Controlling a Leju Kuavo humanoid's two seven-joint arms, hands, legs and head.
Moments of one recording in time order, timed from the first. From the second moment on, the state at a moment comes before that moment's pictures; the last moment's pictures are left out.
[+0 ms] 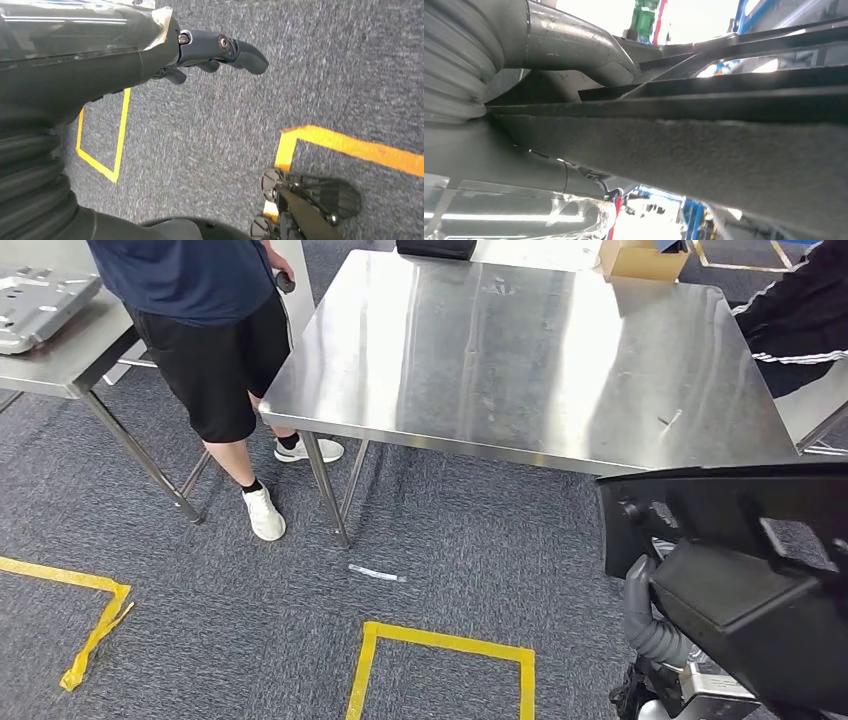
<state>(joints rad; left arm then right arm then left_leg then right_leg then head) -0.09 -0.18 1.19 -0.19 -1.10 0.25 -0.18 0.13 0.07 -0.03 -1.78 0.19 -0.31 -0.61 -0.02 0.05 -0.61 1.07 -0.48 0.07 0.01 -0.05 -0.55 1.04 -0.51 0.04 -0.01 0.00</state>
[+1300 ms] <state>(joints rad) -0.09 -0.18 1.19 -0.19 -1.11 0.26 -0.18 0.15 0.08 -0.04 -1.79 0.18 -0.31 -0.61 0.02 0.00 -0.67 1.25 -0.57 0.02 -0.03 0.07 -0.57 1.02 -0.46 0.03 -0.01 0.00</state>
